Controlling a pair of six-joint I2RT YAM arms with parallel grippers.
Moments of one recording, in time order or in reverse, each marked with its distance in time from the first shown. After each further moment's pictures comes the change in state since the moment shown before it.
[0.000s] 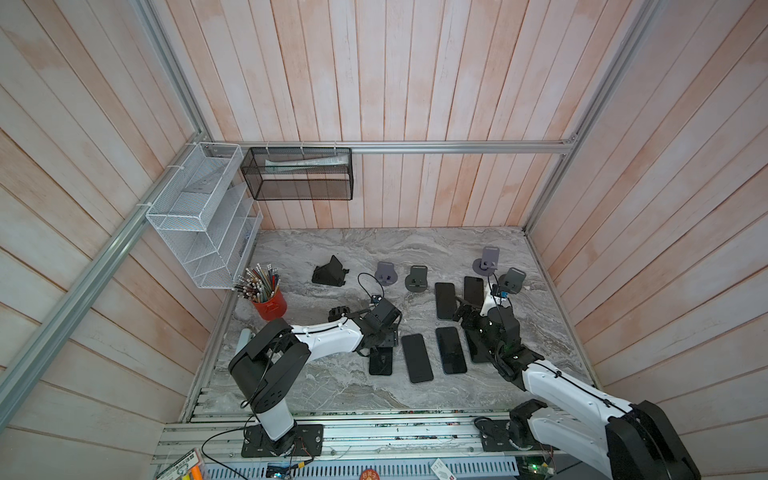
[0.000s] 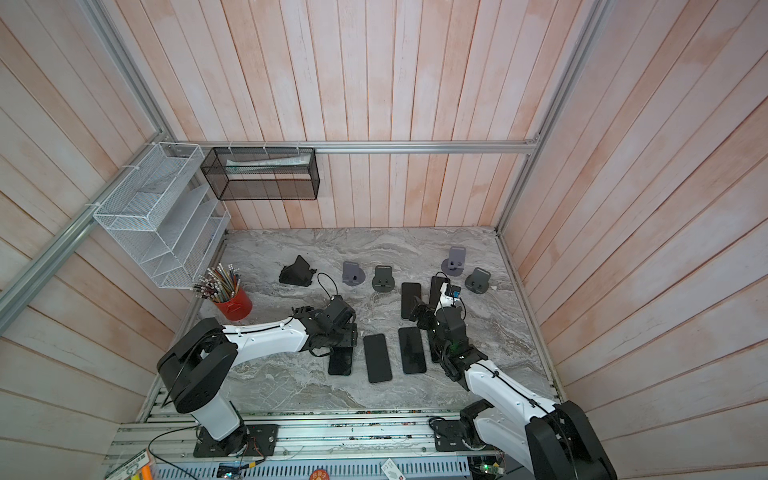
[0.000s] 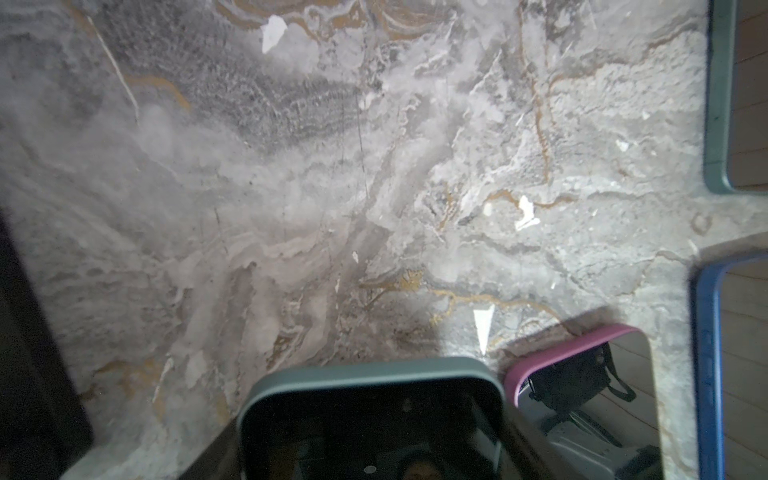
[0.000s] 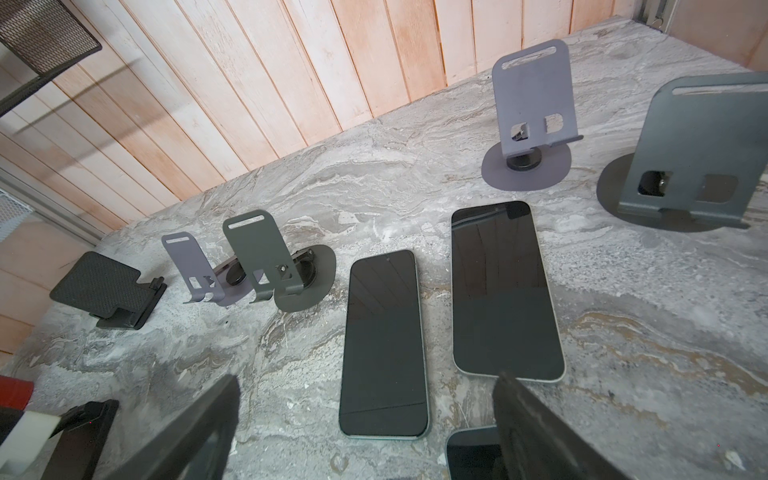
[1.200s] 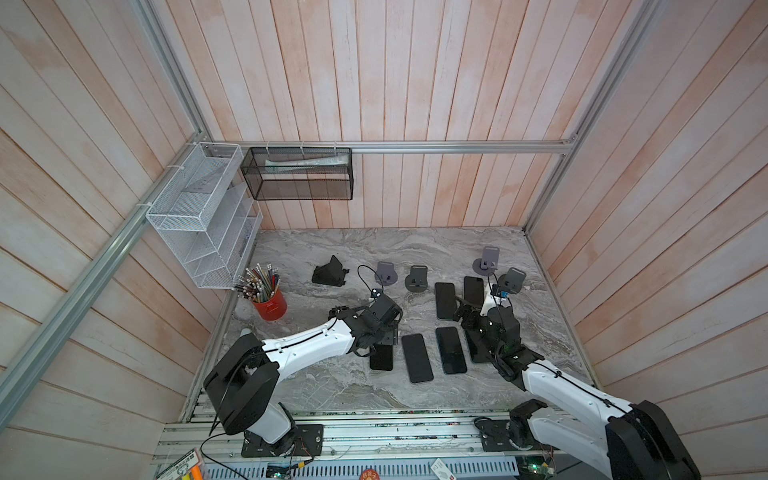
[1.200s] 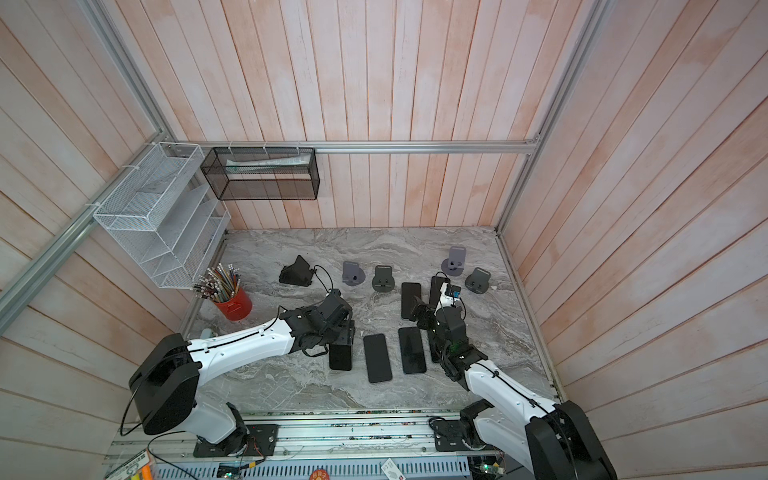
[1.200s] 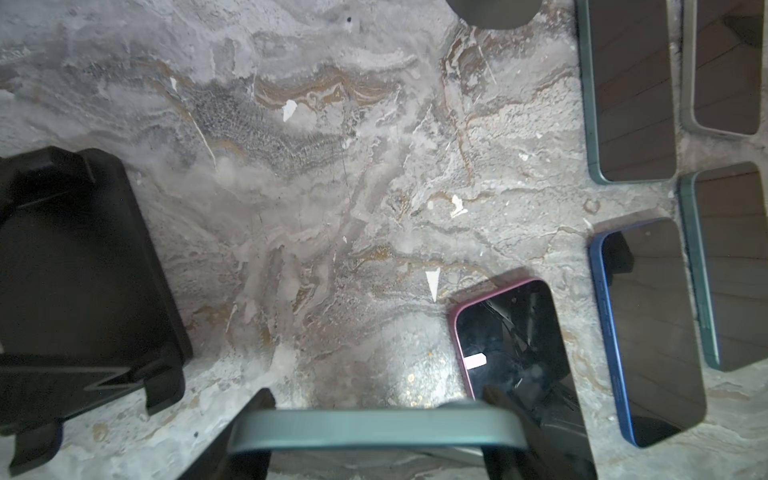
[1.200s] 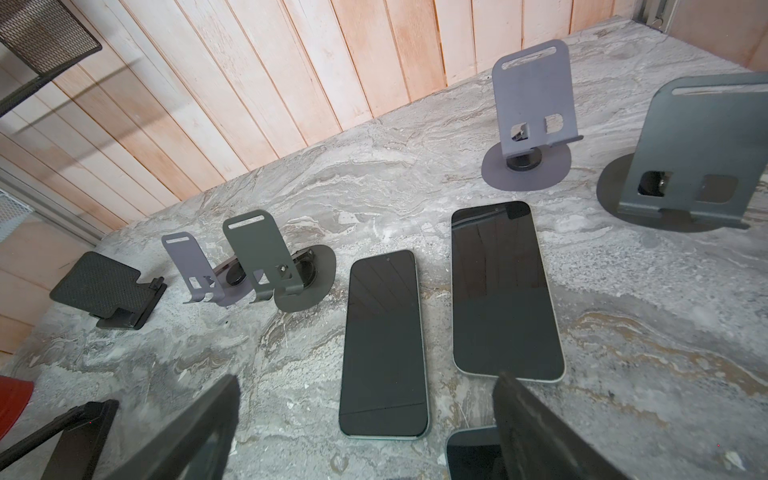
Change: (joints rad) left arm -0.042 -0.149 0.054 -0.163 -0.061 0.037; right arm 0.000 0.000 0.000 0.000 0.000 0.000
